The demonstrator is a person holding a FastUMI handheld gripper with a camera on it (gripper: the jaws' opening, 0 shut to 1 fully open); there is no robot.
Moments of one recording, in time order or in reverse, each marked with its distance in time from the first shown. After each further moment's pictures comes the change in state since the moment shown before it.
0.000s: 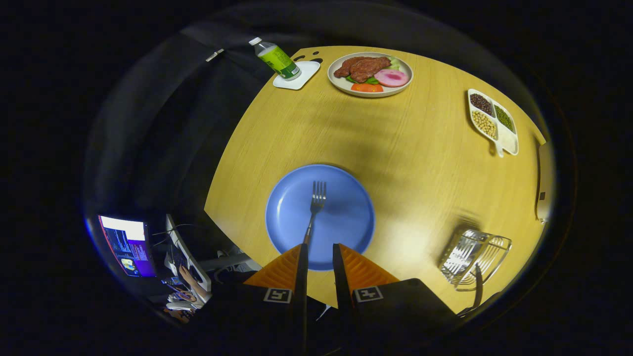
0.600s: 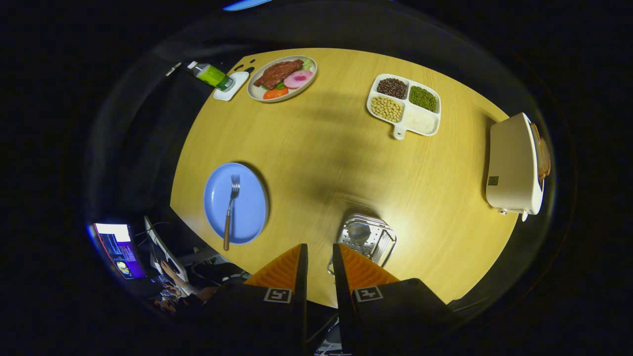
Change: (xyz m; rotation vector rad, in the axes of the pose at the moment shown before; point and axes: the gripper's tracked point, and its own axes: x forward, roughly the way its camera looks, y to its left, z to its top) arm -0.111 -0.157 -0.006 0.049 0.020 -0.144
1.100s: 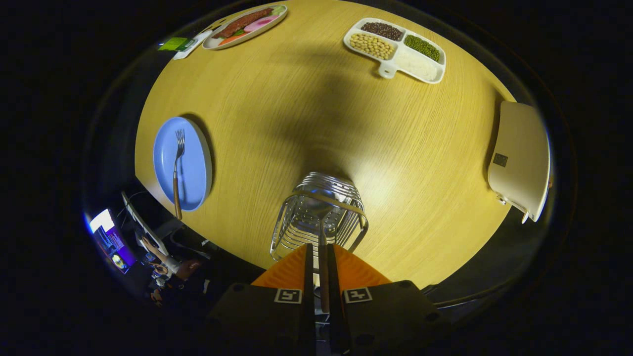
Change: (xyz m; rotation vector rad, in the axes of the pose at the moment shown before) arm 0.034 -0.083 -0.046 -0.004 0.351 -0.124
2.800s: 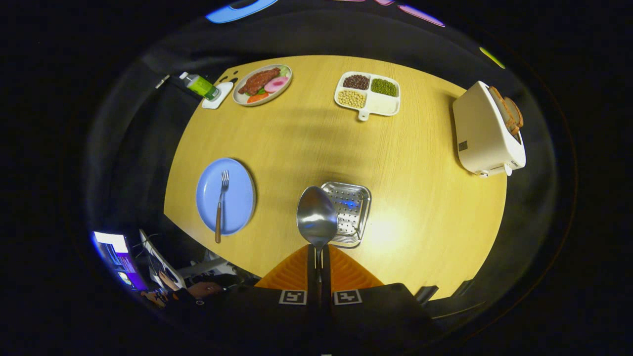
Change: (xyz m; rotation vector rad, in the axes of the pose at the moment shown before) arm -0.054 0.024 -0.042 0.105 -0.339 0.047
